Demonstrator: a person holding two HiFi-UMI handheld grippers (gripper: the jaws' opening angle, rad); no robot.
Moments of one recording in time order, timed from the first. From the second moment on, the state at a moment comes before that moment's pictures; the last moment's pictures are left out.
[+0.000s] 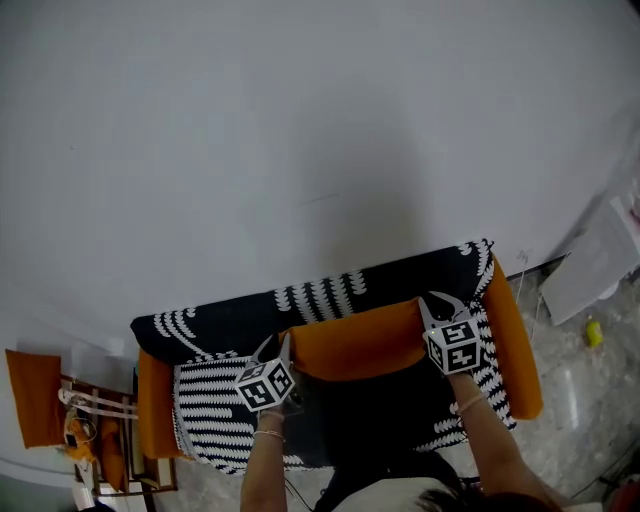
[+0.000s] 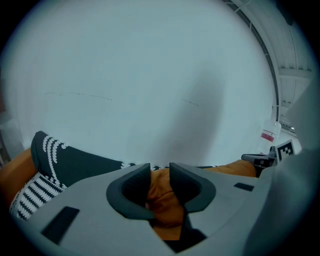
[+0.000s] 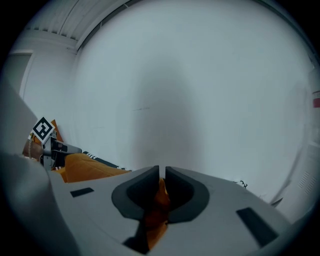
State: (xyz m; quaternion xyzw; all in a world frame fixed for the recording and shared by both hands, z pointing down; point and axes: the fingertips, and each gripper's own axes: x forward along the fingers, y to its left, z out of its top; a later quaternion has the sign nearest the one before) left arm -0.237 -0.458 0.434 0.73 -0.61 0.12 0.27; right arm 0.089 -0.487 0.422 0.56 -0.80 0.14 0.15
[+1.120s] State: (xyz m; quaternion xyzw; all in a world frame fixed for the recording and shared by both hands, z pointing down) left arm -0.246 -0.589 0.452 0.74 -0.60 0.16 0.26; right arm 0.092 -0.610 0.426 0.56 -0.80 0.14 0.15
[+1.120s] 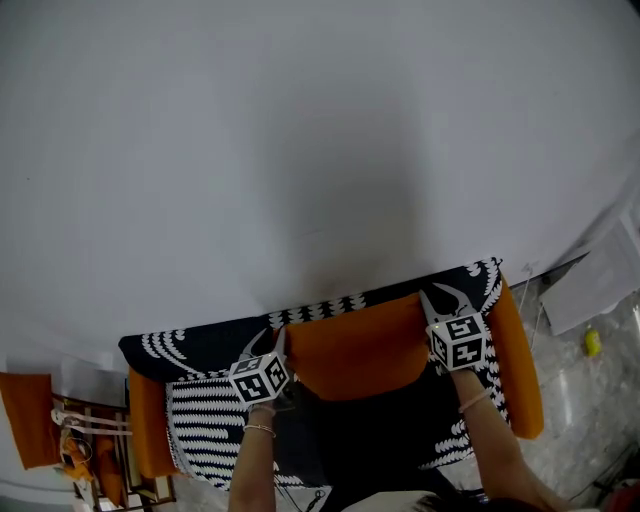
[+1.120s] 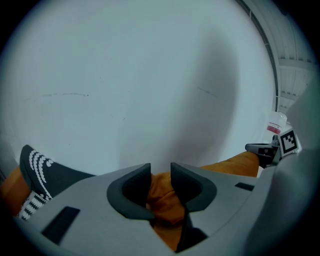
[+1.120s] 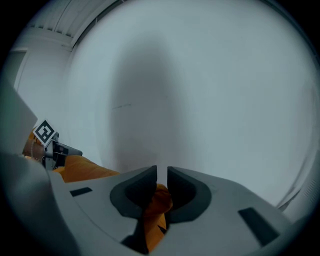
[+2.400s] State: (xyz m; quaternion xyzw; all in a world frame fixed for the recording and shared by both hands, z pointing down) left arm -0.258 -0.691 0.475 0.74 -0.60 0.16 0.26; right arm 0.071 -0.718 0.456 0.56 -0.80 0.14 0.19
